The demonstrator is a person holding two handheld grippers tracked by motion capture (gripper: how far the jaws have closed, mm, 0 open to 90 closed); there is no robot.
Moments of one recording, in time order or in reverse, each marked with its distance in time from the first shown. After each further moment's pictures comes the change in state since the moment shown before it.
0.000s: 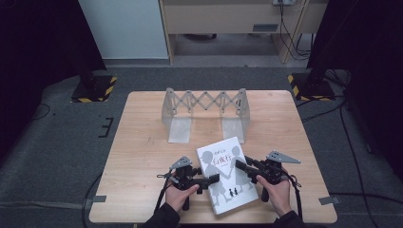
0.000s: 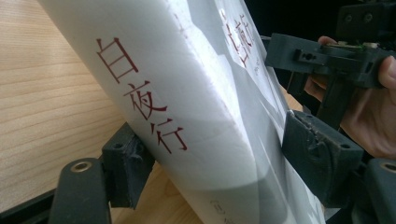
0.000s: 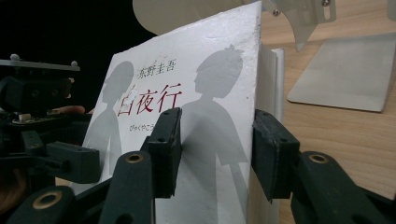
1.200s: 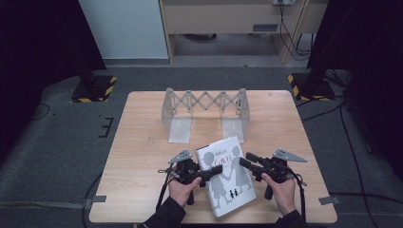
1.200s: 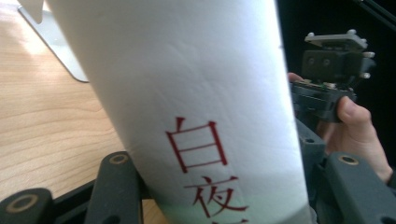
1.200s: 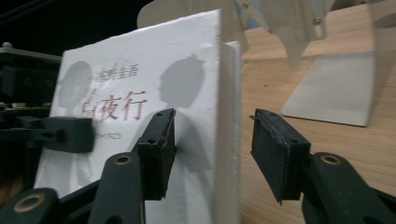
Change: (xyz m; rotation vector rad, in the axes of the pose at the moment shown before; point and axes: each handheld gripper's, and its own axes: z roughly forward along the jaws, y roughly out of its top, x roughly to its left) left arm -0.014 0.025 0.000 -0.080 -0.068 -0.022; right arm -0.010 0.009 -0.013 -0.049 0.010 0.013
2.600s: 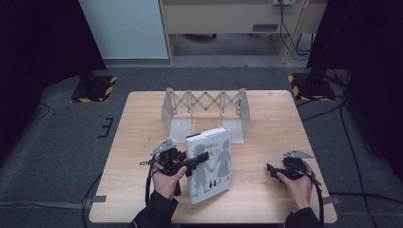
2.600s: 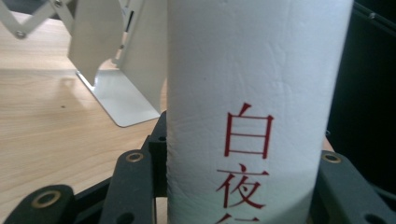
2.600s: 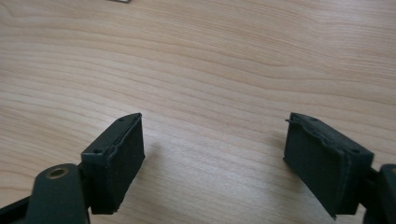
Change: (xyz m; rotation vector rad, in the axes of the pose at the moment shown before) left arm -0.010 0.047 -0.048 -0.062 0.105 0.067; right arm -0.068 -0.014 -0.028 0.380 -0.590 -0.157
